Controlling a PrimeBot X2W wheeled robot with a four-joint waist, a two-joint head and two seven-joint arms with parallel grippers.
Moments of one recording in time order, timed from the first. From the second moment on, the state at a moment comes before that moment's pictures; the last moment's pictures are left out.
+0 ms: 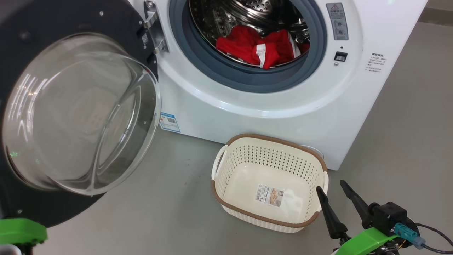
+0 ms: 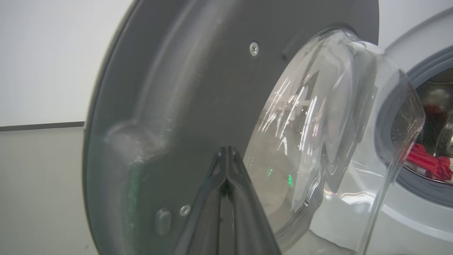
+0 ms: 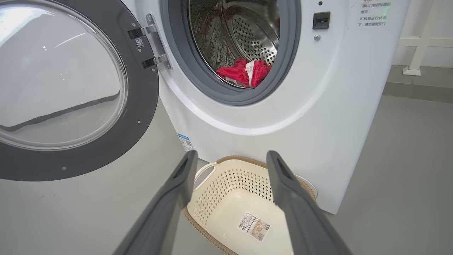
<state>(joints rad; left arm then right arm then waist) -0.31 0.10 0.51 0.48 -0.10 -0.13 -0.26 -0.05 -0.09 0.15 0.34 0.34 0.13 -0.25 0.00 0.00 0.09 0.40</state>
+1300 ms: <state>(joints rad) -0.02 0.10 0.12 0.20 -0.28 -0.13 -0.26 -0.04 -0.06 0.05 0.30 0.30 0.13 -0.25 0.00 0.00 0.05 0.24</state>
